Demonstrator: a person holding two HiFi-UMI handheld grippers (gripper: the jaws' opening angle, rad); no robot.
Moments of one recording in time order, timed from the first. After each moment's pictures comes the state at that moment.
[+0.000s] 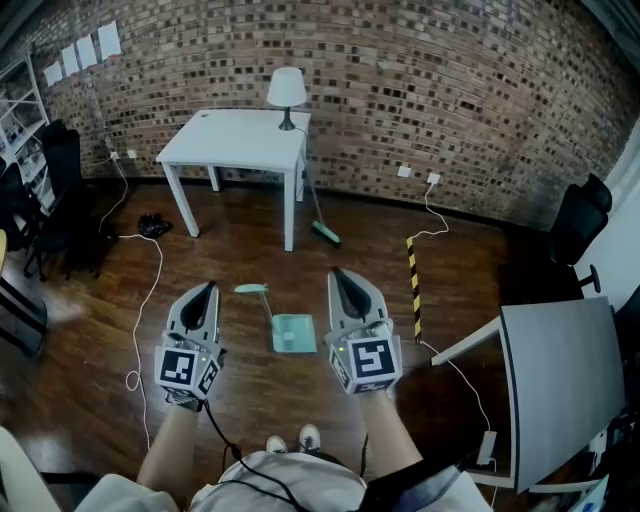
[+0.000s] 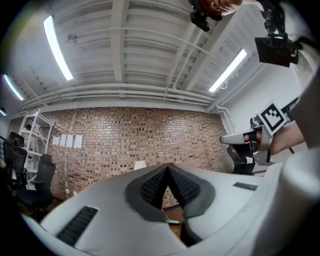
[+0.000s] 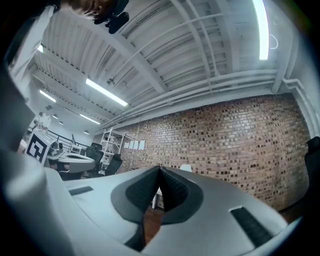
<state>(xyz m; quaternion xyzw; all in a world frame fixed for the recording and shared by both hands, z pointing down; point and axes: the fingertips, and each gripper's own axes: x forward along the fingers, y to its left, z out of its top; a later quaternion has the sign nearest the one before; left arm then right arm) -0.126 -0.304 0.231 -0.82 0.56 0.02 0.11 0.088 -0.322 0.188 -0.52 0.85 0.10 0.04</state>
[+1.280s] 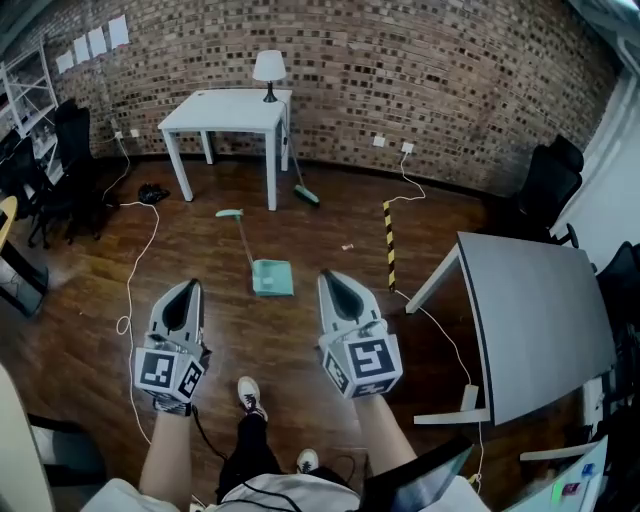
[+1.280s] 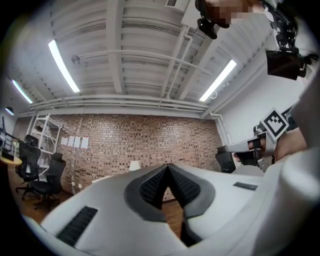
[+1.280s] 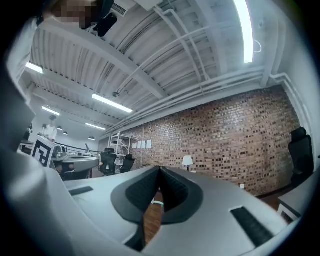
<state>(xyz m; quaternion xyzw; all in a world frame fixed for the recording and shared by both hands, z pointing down) -0.017 0.042 0.234 -0.81 0.57 0.04 0.09 0.204 0.019 0.217 -0.50 0.87 0.04 0.04</state>
